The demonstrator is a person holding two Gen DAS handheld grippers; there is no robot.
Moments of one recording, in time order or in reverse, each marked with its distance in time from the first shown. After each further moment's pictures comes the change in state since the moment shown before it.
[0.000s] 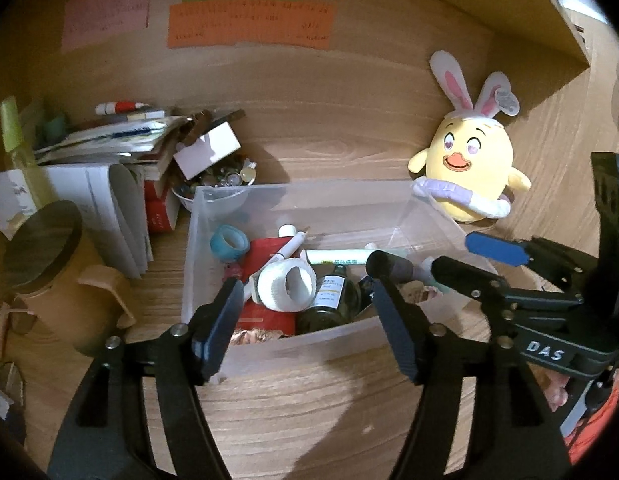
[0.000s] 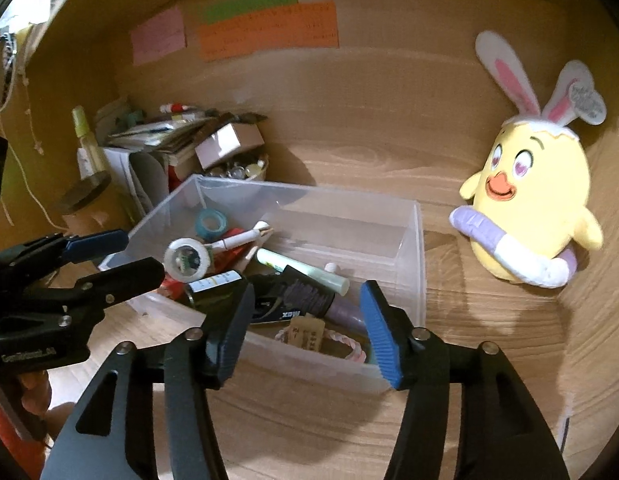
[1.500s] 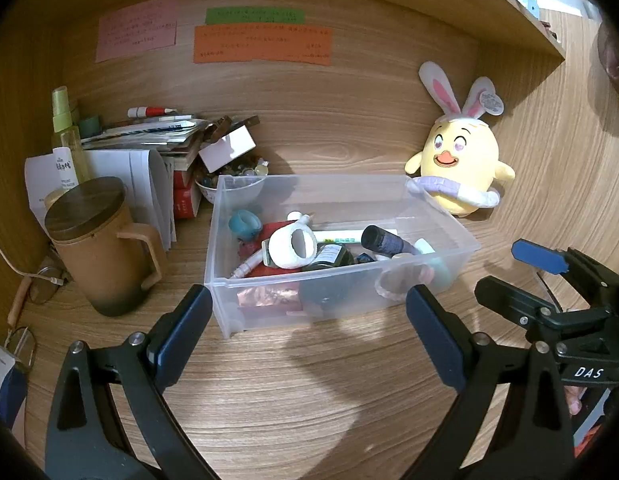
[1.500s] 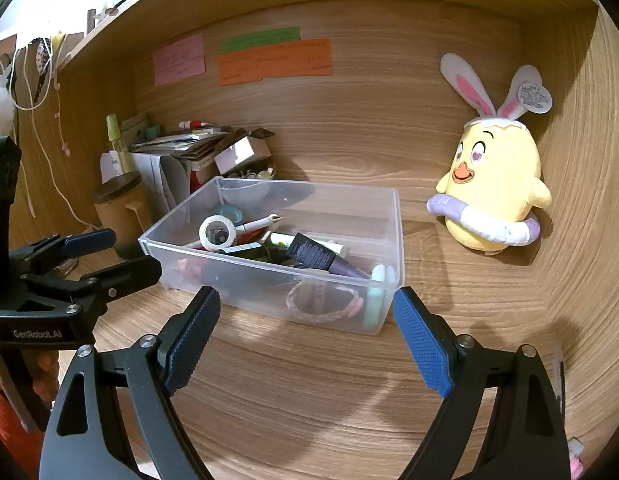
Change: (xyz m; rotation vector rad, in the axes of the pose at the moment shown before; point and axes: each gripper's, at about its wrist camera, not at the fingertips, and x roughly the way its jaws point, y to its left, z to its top) left arm -0.042 -0.006 -0.039 0.004 -0.073 0.037; right arm -0.054 0.010 -0.050 0.020 -0.101 -0.014
